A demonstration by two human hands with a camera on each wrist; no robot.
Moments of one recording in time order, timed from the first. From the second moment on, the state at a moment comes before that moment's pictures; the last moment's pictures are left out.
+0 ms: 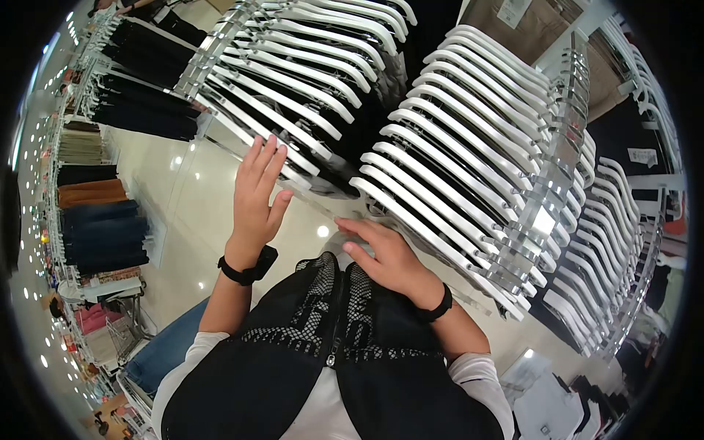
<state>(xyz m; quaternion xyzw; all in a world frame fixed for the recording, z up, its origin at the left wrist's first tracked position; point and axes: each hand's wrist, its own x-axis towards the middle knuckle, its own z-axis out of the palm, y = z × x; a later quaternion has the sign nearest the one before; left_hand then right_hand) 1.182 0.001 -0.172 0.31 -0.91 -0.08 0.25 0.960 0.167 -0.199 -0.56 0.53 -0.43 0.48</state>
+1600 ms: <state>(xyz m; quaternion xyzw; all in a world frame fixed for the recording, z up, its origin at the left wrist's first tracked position) 1.367 -0.226 -0.381 0.39 -0.63 -0.63 0.22 1.062 0.111 -0.047 -0.71 0.62 -0.18 -0.28</state>
